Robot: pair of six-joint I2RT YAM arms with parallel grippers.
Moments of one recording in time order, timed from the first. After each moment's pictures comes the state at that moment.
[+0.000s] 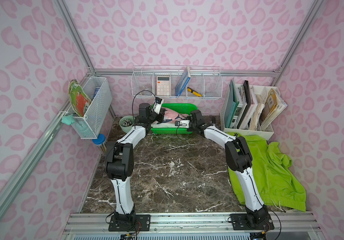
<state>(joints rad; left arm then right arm) -0.13 2.05 1.58 0.22 0.42 0.19 0.53 2.39 1.95 -0.11 0.04 -1.20</state>
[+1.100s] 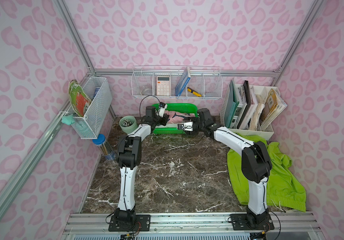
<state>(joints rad) -0.14 2.36 1.84 0.06 0.48 0.13 0.53 2.03 1.70 -0.15 -0.35 -1.13</state>
